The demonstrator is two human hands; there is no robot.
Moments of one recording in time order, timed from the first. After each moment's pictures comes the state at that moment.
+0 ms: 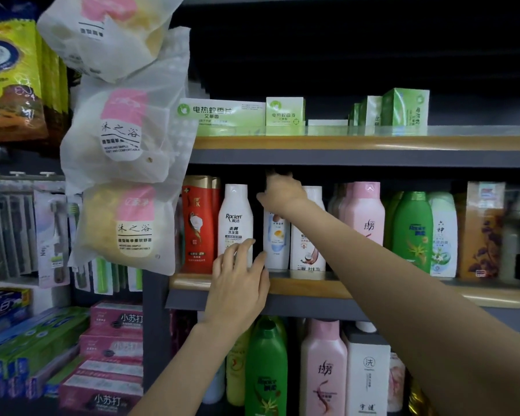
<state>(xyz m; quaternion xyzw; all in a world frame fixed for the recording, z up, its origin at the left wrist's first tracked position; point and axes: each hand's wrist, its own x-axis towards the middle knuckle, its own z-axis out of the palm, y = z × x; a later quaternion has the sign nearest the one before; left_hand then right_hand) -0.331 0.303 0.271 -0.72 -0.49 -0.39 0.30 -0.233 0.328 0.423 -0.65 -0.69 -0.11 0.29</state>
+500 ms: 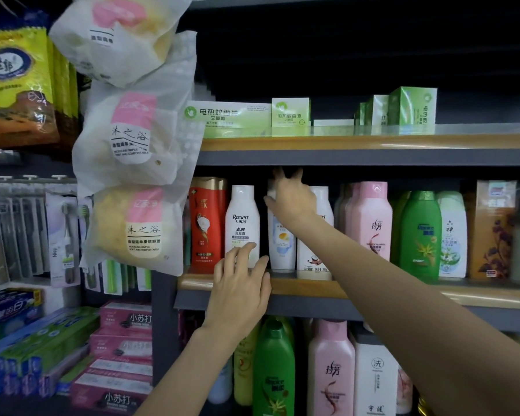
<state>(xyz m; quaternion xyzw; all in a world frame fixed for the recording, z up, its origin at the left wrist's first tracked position) -0.342 0.297 0.267 -0.73 -0.48 -0.39 0.27 -0.230 0.326 0.406 -0.62 -0.66 -0.19 0.37</state>
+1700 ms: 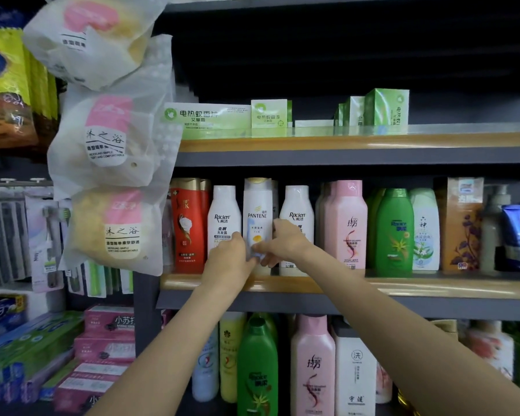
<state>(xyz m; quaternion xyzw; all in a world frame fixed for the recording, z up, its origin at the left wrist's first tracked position) -0.318 0.298 0.320 -0.73 -0.57 -0.36 0.04 -0.202 0.301 0.355 -0.57 -0.70 0.21 0.38</state>
